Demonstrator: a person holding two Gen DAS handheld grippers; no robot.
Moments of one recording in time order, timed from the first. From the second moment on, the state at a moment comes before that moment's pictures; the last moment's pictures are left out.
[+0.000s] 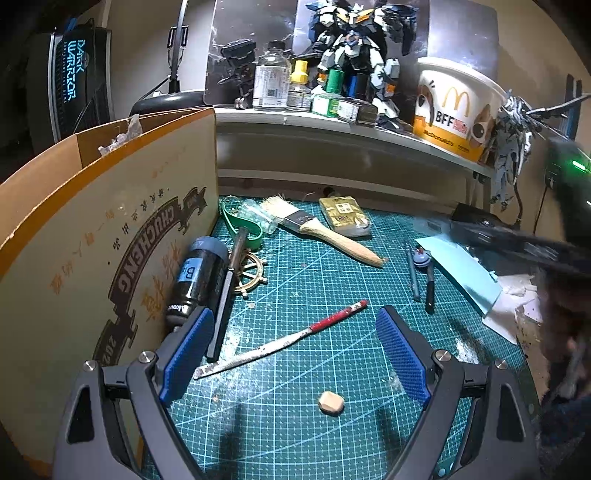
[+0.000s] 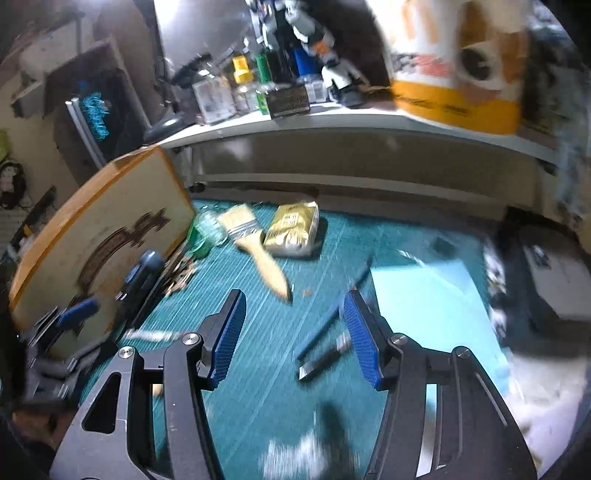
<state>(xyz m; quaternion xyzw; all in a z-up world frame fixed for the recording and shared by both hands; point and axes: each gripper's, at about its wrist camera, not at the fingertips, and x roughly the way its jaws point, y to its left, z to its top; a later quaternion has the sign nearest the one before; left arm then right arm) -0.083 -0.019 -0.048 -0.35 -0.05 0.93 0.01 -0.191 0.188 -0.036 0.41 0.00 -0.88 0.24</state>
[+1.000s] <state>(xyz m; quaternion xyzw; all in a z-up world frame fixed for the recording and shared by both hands) -0.108 -0.023 -0.061 -0.37 -0.03 0.93 -0.02 -0.280 0.116 -0.098 0.46 0.00 -0.85 0.28</state>
